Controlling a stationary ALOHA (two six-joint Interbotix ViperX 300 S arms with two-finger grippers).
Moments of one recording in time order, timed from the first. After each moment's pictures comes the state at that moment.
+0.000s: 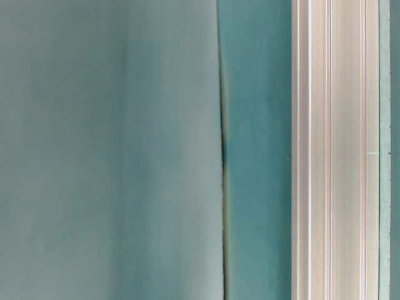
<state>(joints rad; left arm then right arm) 0.00 -0.96 1.17 0.00 -0.29 0.00 0.00 -0.96 1.16 0.00 -0.29 0.01</state>
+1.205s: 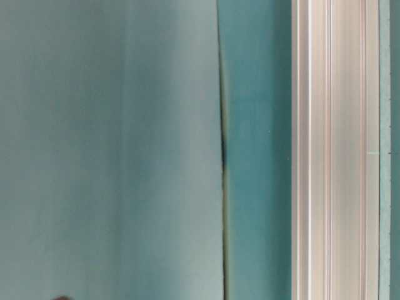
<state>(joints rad) -0.02 -0.51 0.64 0.01 0.55 -0.14 -0.03 -0.49 0.68 0.11 0.64 0.18</state>
